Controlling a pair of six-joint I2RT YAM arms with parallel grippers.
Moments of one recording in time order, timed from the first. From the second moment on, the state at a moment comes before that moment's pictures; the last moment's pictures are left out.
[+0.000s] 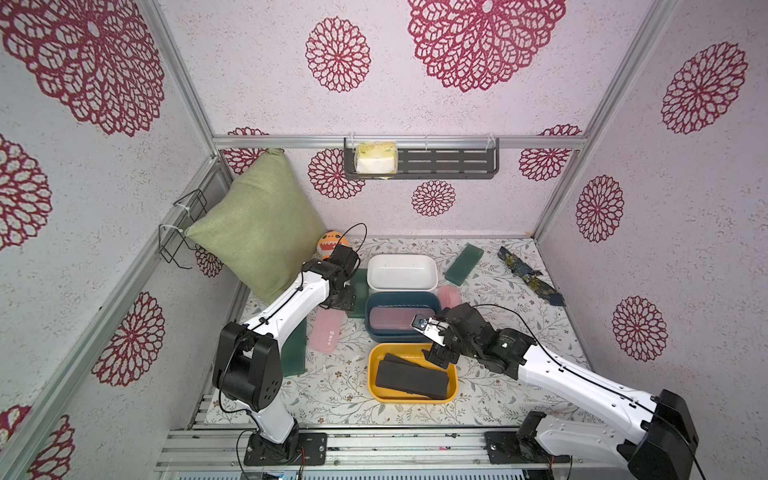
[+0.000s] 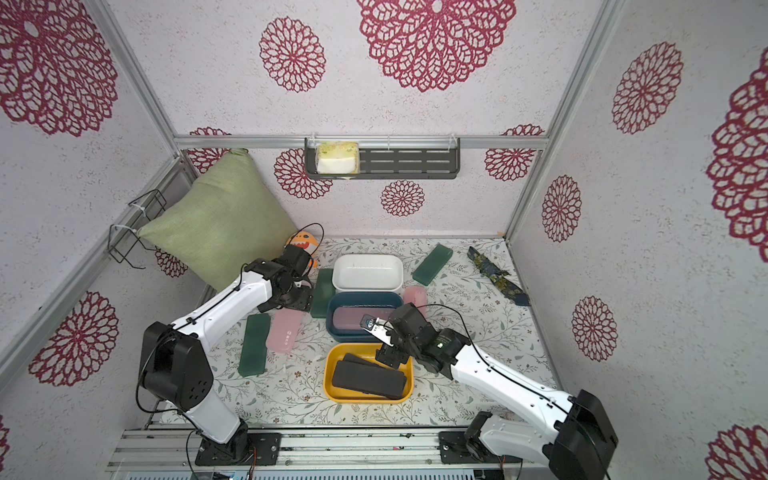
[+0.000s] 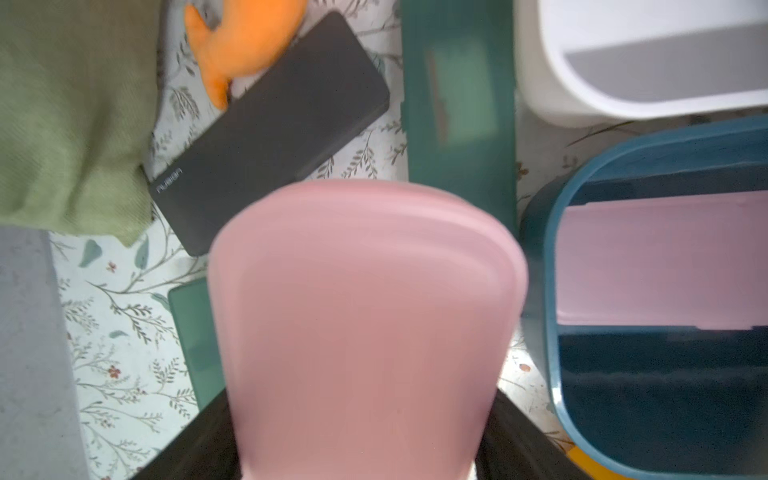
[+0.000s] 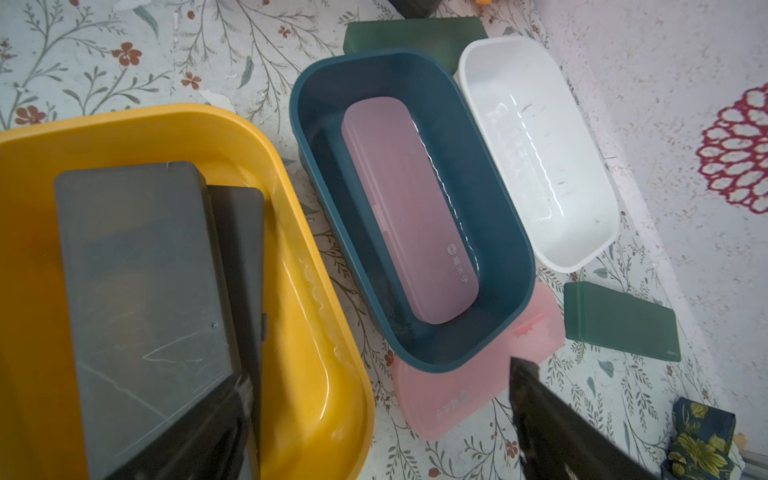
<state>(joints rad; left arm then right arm) -0.41 1.70 1.46 -1.00 -0.28 -0.23 0.85 1.13 0.86 -0.51 0.11 -0.43</state>
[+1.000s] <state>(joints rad) -0.67 1.97 1.81 -0.88 -0.09 0.36 0.76 0.91 0.75 -0.47 0.35 -0.18</state>
